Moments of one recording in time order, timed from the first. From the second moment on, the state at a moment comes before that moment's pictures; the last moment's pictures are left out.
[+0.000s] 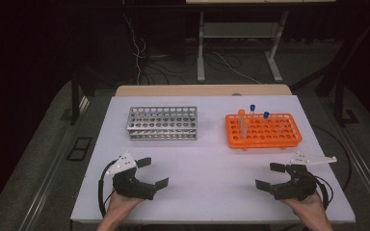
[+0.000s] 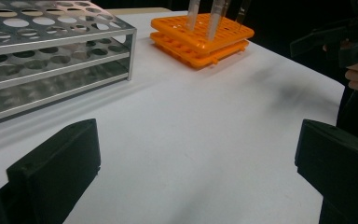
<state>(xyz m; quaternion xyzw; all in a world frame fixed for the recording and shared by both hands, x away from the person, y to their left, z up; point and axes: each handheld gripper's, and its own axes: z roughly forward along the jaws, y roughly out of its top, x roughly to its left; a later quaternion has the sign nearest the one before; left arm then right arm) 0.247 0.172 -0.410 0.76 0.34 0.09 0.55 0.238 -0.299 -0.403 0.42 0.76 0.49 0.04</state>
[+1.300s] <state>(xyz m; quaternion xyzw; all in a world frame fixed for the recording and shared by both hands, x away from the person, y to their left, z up) 0.246 0.175 -0.411 0.76 0.34 0.09 0.55 0.297 -0.287 -0.354 0.40 0.80 0.45 0.06</state>
